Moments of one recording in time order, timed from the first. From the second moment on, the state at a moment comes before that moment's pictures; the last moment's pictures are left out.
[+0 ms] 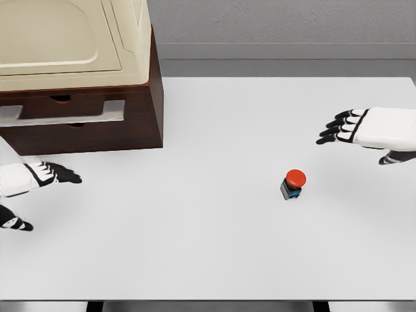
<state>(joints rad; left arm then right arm) 0.18 1.27 -0.08 -1.77 0.09 -0.61 -0.50 -0.58 -1.19 0.55 -1.73 0.23 -0.61 0.61</state>
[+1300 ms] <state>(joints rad) -0.06 1.30 -0.08 -1.77 0.26 -0.61 -0.60 -0.60 -0.99 0.70 -1.75 0.48 -0.61 0.61</state>
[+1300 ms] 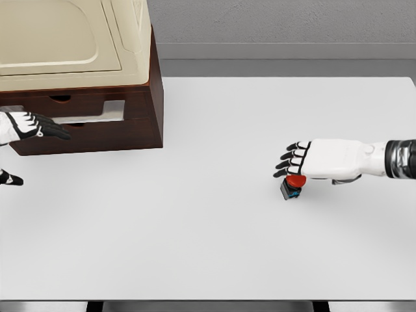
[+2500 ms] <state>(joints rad) -0.17 1.10 -0.16 -1.76 0.29 -0.14 -0.61 -0.62 -0.96 0.75 -1.76 0.48 -0.61 0.61</state>
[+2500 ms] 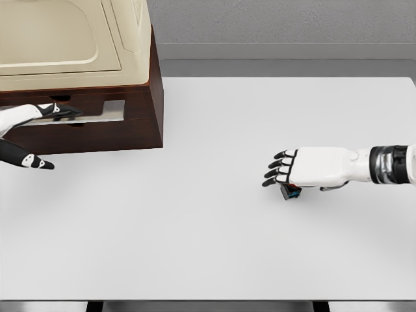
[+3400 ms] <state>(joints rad) -0.19 1.07 -0.18 -1.74 0.26 -0.10 -0.60 -0.62 -0.95 0.77 -1.75 0.48 -0.61 0.61</state>
